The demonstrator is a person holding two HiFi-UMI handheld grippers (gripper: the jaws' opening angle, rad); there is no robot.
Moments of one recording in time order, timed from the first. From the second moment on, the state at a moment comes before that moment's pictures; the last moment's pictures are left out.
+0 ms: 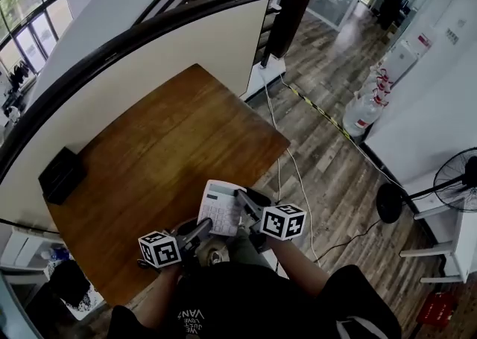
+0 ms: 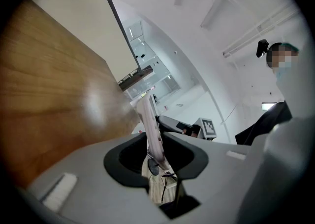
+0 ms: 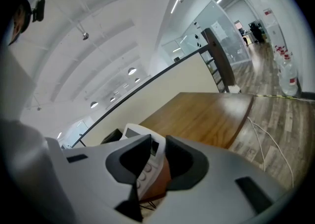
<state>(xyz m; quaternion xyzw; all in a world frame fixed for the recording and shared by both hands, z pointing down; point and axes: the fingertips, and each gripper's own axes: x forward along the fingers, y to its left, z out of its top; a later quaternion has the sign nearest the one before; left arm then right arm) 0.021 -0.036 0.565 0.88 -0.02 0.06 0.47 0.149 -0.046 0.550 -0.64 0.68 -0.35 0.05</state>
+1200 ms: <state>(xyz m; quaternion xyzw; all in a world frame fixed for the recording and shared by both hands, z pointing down) 0.075 -0.205 0.608 0.83 -0.30 0.02 0.48 0.172 -0.286 0.581 -0.42 0.83 -0.34 -0.10</state>
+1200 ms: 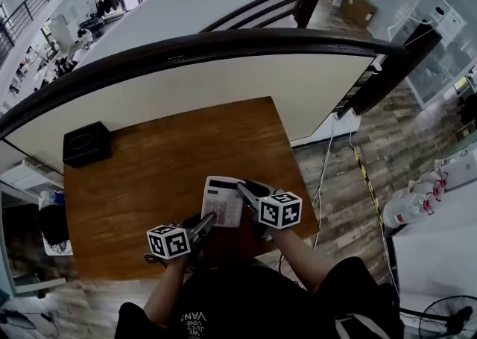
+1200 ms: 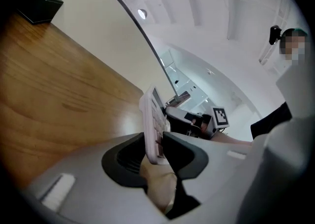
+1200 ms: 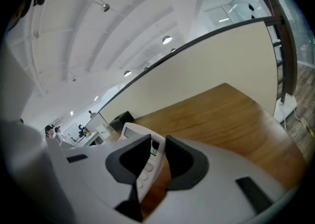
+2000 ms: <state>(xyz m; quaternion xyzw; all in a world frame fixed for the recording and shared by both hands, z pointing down) 0.083 -0.315 0.645 0.80 -0.41 0.08 0.44 0.162 -0.412 0.620 -0.36 0.86 -0.34 -0.12</state>
